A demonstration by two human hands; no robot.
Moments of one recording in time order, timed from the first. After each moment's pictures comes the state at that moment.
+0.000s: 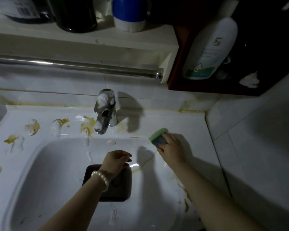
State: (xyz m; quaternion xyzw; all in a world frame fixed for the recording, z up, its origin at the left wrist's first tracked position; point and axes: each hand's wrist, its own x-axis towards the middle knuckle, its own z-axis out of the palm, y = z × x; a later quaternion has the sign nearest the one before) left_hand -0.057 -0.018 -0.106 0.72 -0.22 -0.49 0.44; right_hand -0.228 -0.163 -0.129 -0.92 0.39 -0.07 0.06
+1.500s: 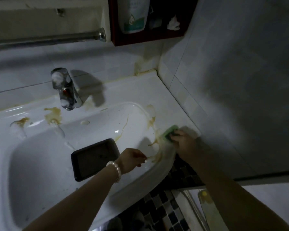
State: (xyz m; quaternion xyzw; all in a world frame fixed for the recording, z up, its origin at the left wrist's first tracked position) left_hand -0.142 0.050 -0.116 0.60 -0.52 -0.59 0.16; right_hand -0.373 0.000 -0.114 -0.79 0.59 -0.03 0.14
